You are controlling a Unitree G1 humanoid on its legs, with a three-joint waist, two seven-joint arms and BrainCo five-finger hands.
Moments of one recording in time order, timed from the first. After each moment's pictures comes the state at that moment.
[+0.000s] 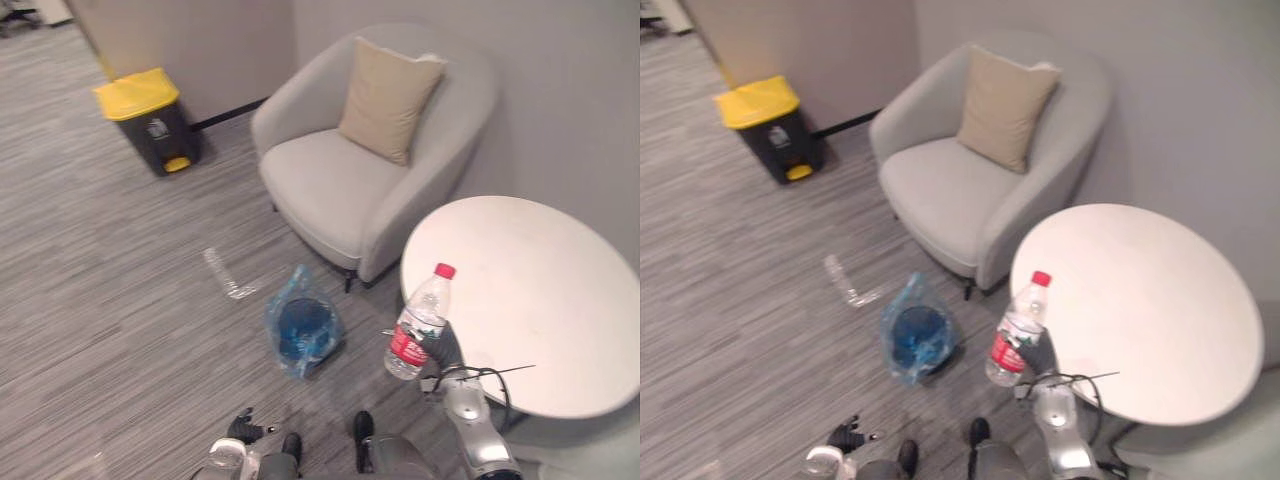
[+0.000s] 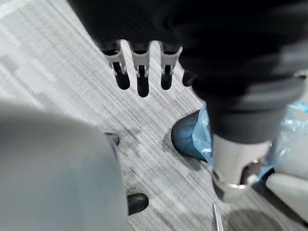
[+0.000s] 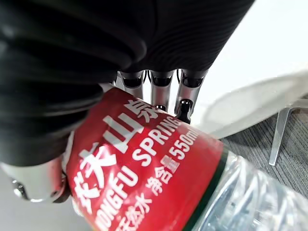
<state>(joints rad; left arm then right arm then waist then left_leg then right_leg) 0.00 0.10 -0.08 1.11 0.06 -0.08 0.08 0.12 -0.14 0.01 0.26 -0.15 -0.11 -0.16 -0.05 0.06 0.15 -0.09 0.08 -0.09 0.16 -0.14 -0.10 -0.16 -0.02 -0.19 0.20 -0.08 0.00</state>
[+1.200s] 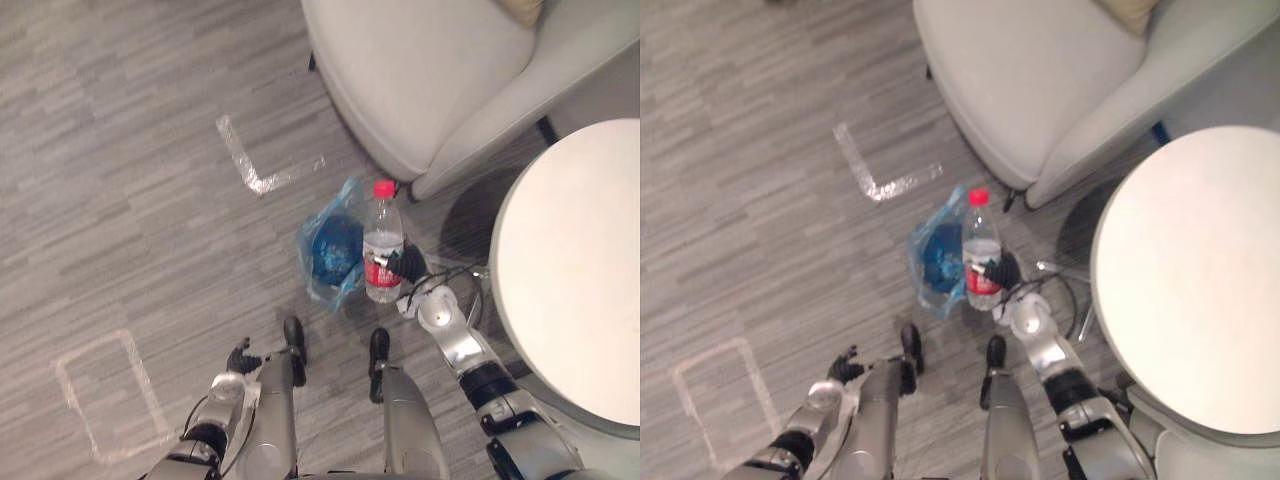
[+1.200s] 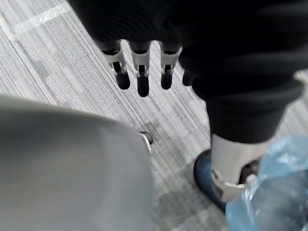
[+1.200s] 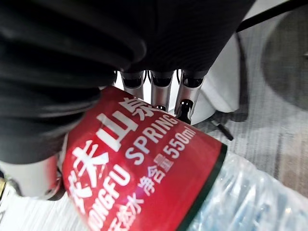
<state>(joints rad) -0.33 0.15 -0.06 0.99 -0.07 -0.10 0.16 -0.55 -0.29 0.26 0.46 -0.28 -0.07 -0.23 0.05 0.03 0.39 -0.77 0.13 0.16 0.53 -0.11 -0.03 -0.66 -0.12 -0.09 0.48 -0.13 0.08</state>
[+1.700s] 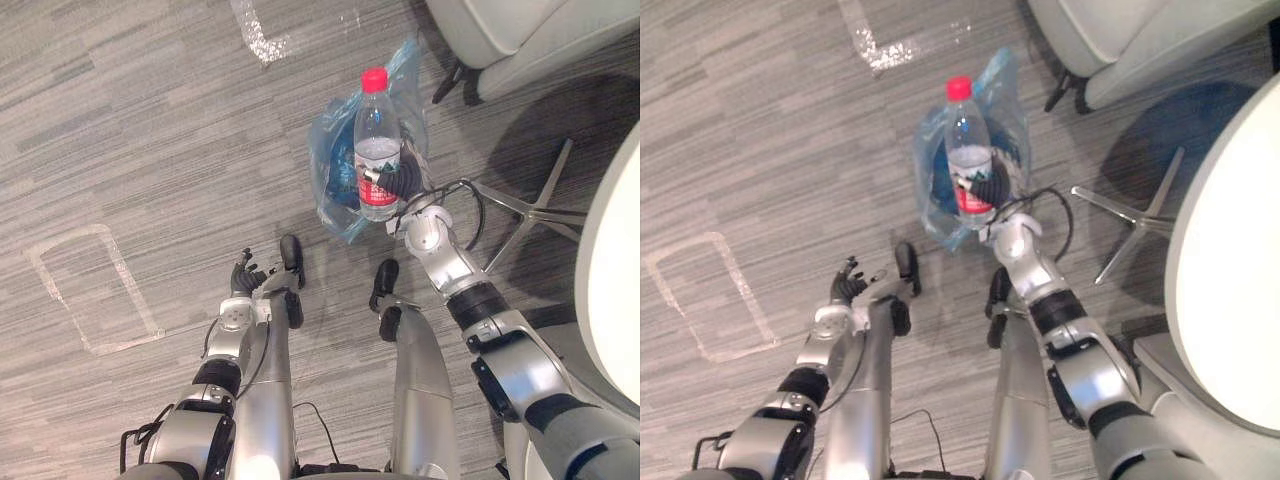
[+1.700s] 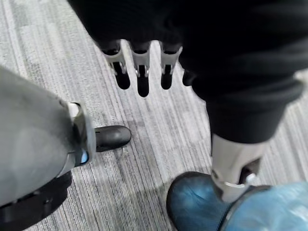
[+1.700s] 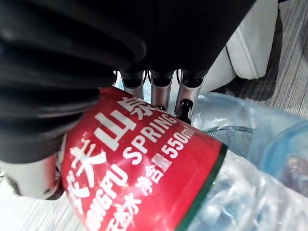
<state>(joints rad) -0.49 0.12 0.02 0.80 -0.16 -0.13 0.22 -0.95 -0.28 0.27 0.65 -0.31 -0.02 -0.36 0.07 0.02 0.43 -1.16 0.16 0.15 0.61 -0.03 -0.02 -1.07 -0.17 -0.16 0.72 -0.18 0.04</state>
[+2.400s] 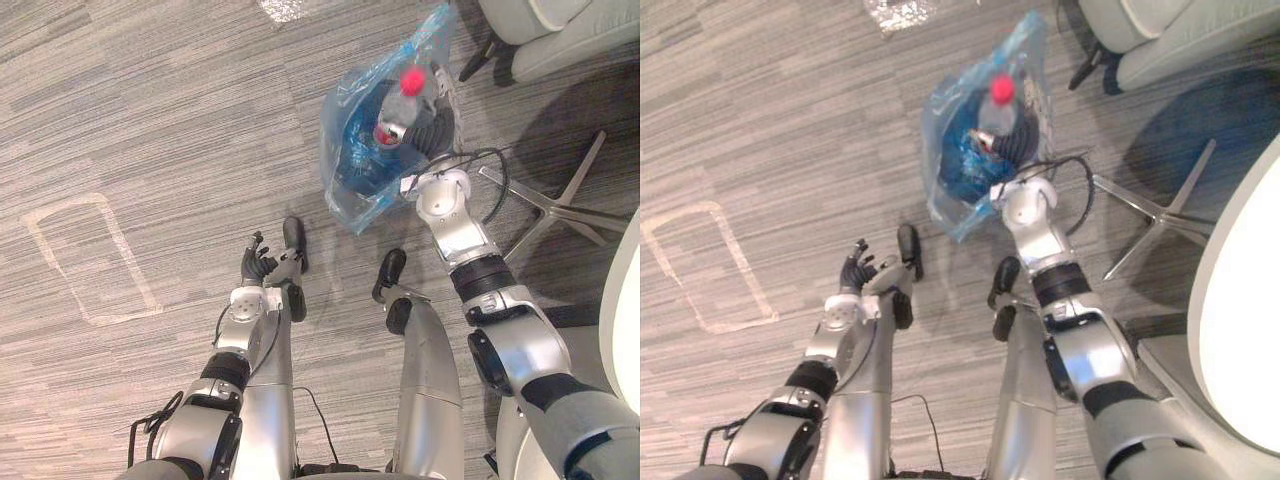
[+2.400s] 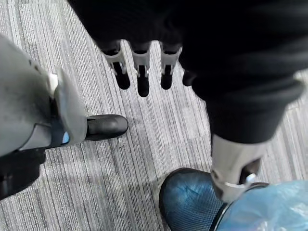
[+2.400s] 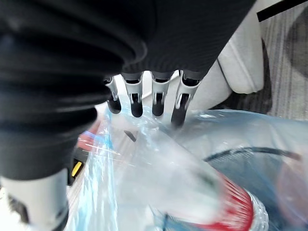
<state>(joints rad) -0.50 0.10 -0.03 0.78 -0.18 -0.15 0.23 -0.93 -0.26 0.16 0.65 -0.28 -0.02 -0.44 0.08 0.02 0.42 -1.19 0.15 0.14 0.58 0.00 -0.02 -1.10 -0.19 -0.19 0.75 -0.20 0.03</state>
